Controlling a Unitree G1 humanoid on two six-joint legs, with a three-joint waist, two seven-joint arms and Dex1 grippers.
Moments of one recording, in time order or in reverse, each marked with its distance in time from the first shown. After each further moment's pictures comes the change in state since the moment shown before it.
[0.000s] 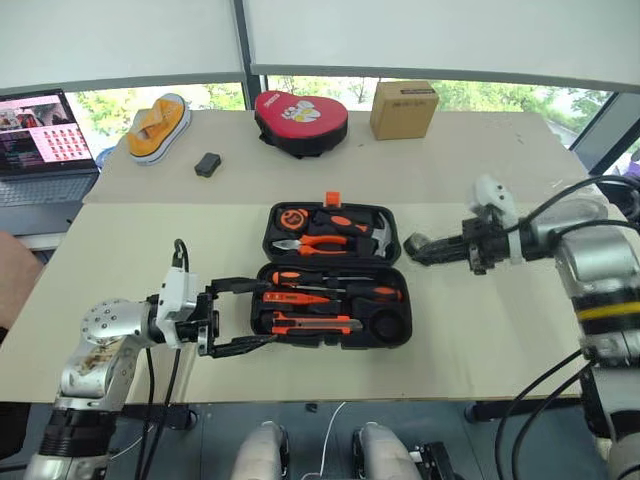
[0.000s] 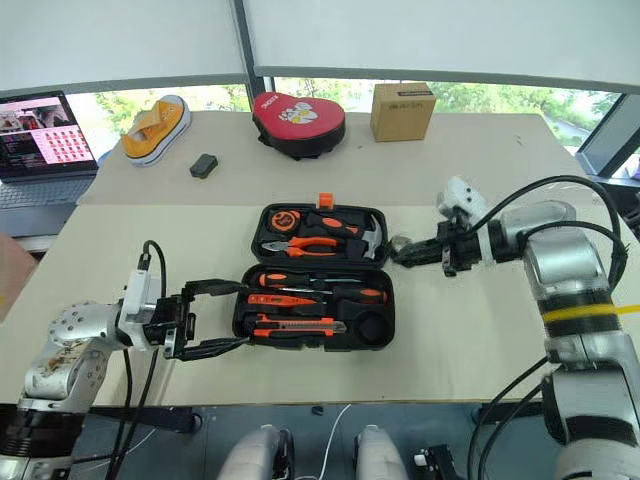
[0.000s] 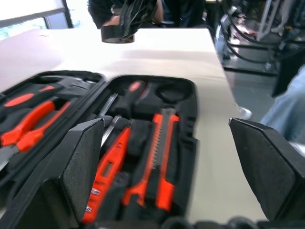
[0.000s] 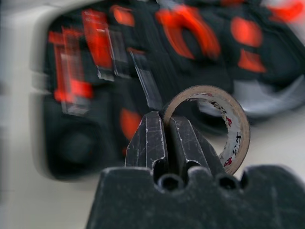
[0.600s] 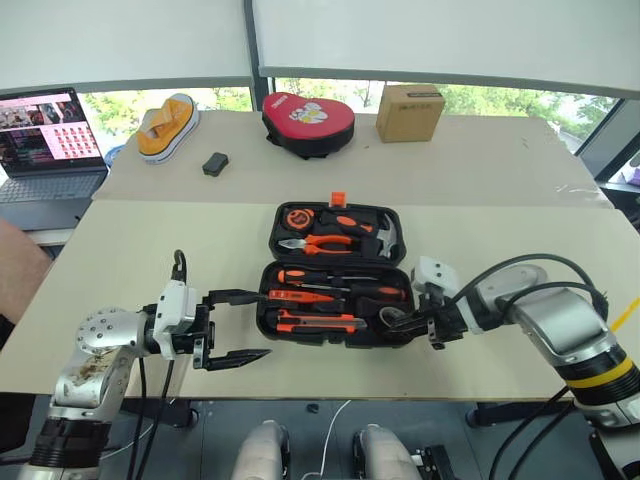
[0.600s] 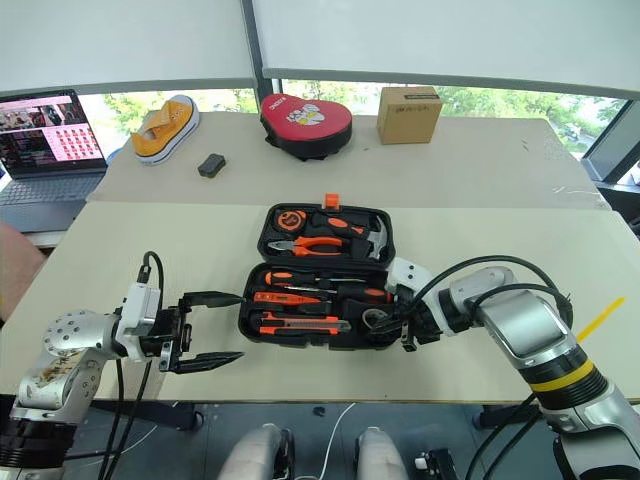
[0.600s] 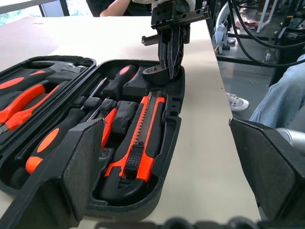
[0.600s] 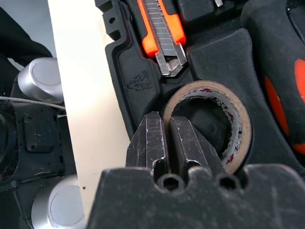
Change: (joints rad) left arm 0.022 -0.002 -0.010 -0.001 0.017 -0.026 0.023; right arm 0.163 -0.037 0.160 -0.228 -0.053 0.143 -0.240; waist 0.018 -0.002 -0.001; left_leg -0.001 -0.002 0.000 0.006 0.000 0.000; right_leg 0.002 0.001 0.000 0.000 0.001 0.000
